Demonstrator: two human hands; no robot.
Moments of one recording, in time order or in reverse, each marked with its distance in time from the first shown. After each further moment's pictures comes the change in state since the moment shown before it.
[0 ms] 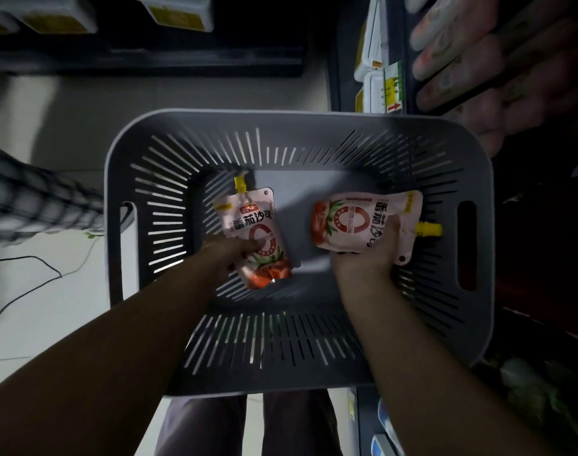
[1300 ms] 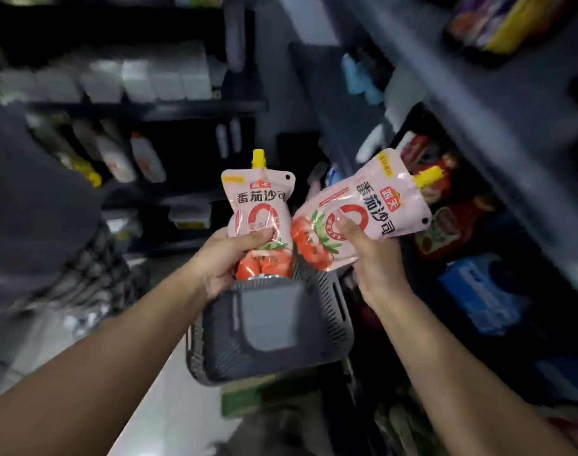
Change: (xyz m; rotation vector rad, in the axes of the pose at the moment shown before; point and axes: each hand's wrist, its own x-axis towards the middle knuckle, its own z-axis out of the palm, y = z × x) left_hand -0.393 0.084 0.010 -0.053 -0.572 0.761; right_hand -0.332 -0.195 -0.008 -0.501 -0.736 -0.692
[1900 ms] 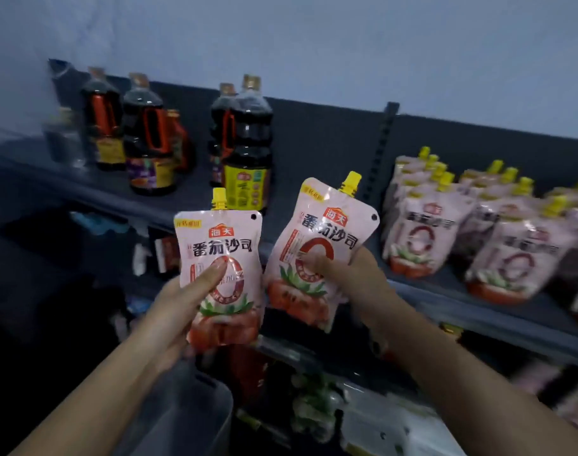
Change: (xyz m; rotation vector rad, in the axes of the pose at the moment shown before) left_hand -0.161 0.048 0.162 0.315 -0.750 0.057; right_hand -0.278 -0.152 -0.085 -0.139 0.492 -0.412
